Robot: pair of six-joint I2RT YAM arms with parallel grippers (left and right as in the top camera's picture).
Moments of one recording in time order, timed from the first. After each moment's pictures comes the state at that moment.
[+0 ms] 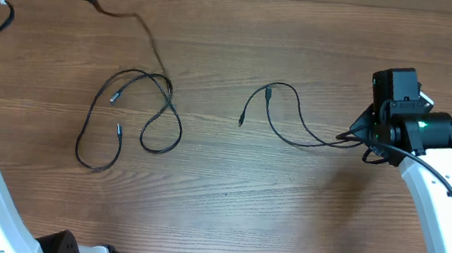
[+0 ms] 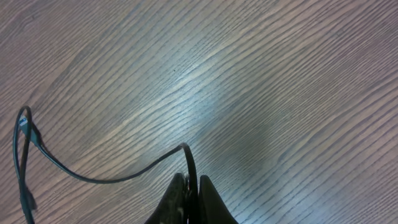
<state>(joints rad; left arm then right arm) 0.33 1.55 2.23 -0.83 0.73 -0.42 0.12 1.38 1.26 -1.11 0.26 0.75</state>
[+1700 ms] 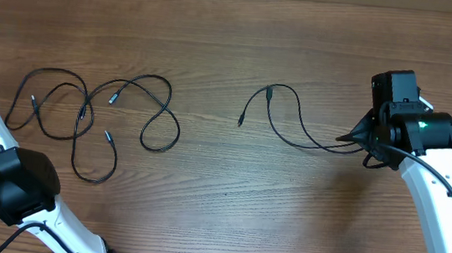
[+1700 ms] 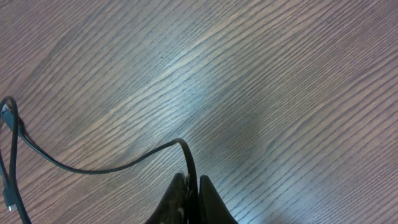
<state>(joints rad) 0.49 1.99 2.25 -1.38 -0.42 -0.56 0.12 1.38 1.26 -1.16 0.26 0.75</state>
